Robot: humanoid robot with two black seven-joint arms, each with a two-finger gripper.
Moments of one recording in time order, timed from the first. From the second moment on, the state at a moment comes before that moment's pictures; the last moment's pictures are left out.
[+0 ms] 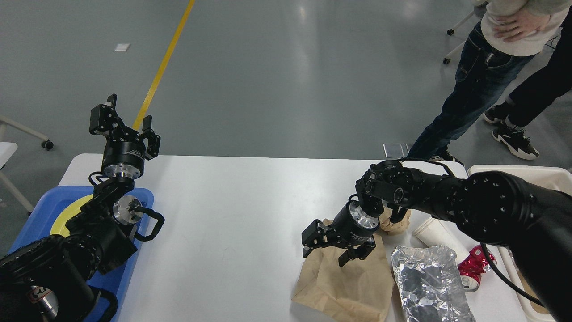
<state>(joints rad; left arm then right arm) -0.89 0.02 -0.55 0.03 -0.18 -0.45 -0.71 1.27 0.10 -0.98 0.56 -0.04 0.87 0.06</state>
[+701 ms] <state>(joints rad) -0.89 0.02 -0.55 0.03 -0.18 -0.45 -0.71 1.27 0.10 -0.98 0.58 -0.05 0.88 0.06</state>
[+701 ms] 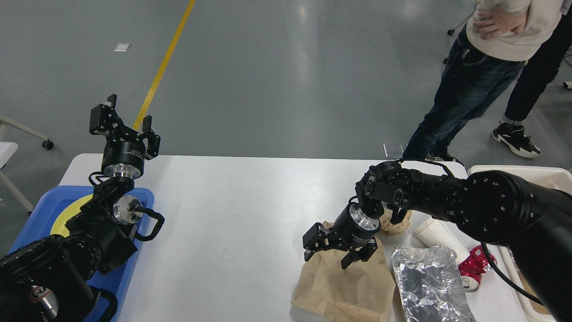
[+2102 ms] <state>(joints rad) -0.89 0.02 -0.55 0.03 -0.18 -0.45 -0.71 1.22 0.06 -0.91 0.55 -0.05 0.89 0.04</state>
